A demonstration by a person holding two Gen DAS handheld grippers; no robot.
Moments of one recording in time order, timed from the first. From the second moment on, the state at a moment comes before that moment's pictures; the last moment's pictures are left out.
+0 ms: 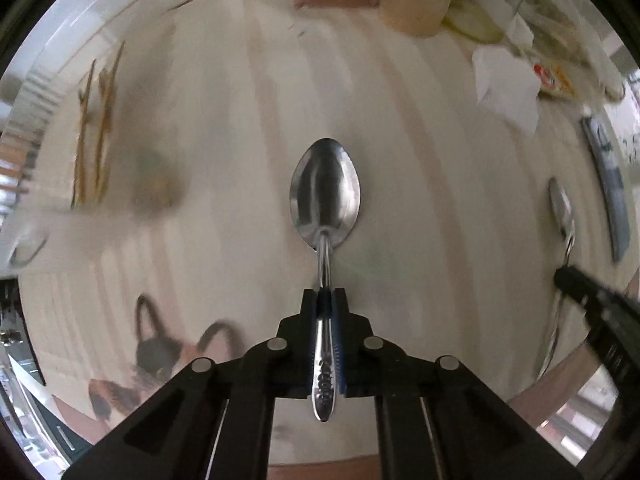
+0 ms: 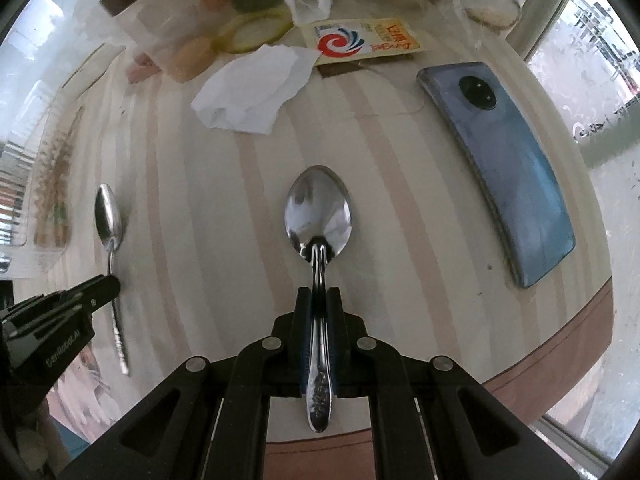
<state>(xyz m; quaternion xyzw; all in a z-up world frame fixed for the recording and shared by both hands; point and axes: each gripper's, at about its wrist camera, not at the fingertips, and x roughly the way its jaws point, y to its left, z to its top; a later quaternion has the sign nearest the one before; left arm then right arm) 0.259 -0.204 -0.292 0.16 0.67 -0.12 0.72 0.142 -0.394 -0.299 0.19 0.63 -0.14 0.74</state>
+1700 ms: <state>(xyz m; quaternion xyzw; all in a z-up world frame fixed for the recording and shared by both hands) 0.244 -0.081 -0.263 0.06 0.69 -0.20 0.69 0.136 -0.315 -0.284 0.21 0.63 -0.10 0.74</state>
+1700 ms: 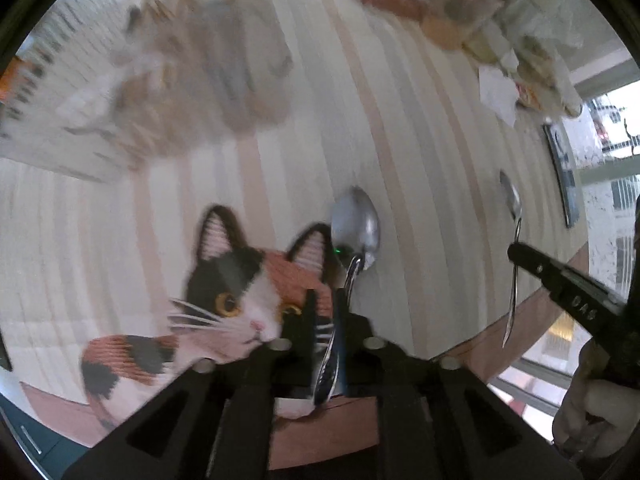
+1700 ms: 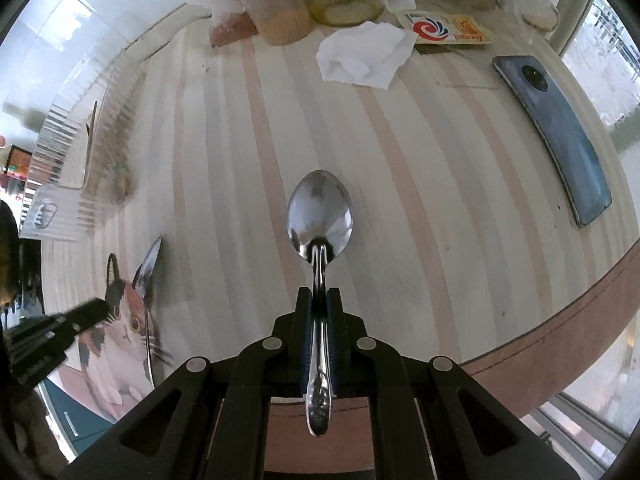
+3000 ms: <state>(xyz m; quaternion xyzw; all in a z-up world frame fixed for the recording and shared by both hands) 0.233 -0.165 -0.240 0.16 0.61 -0.19 0.75 0.133 -0.307 -0.286 0.20 0.63 -0.13 0.74</state>
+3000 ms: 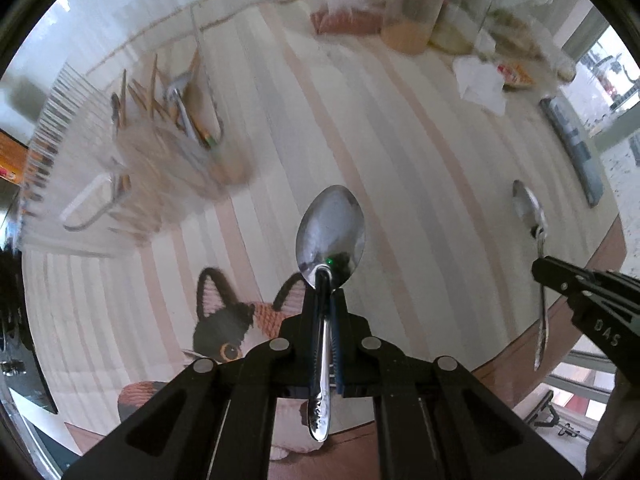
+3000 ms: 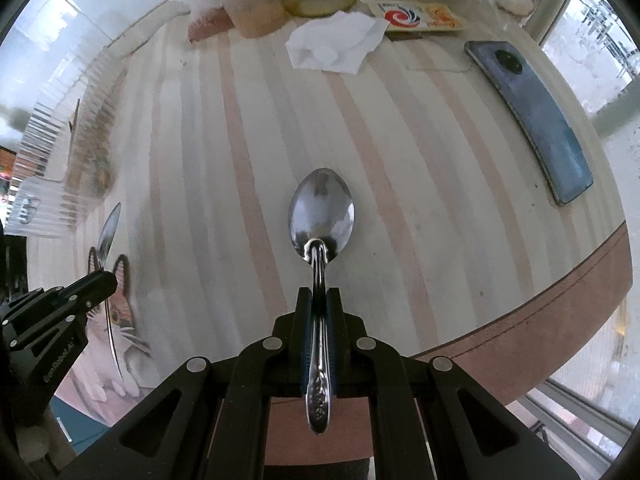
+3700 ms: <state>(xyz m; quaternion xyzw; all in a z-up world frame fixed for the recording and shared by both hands) 0.251 -0.153 -0.154 0.10 0.54 -0.20 0.81 0.143 -0.337 -0.232 0.28 0.56 -0.14 0.76</state>
